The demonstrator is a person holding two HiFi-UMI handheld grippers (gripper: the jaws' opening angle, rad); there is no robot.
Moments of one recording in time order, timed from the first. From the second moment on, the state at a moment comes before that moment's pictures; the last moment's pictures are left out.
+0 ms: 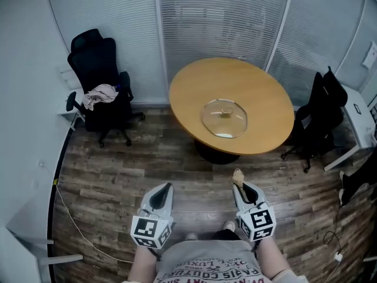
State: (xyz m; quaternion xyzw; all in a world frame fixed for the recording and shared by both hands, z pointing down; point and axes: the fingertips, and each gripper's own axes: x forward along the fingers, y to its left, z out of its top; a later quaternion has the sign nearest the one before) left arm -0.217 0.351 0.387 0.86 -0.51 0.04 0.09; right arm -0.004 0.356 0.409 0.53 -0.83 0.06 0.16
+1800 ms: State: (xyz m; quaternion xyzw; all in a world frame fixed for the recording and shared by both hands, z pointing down) left arm -0.063 -0.097 0.428 0.83 -0.54 0.08 0.11; right arm 0.143 -0.110 0.507 0.46 -0.84 0.17 0.22
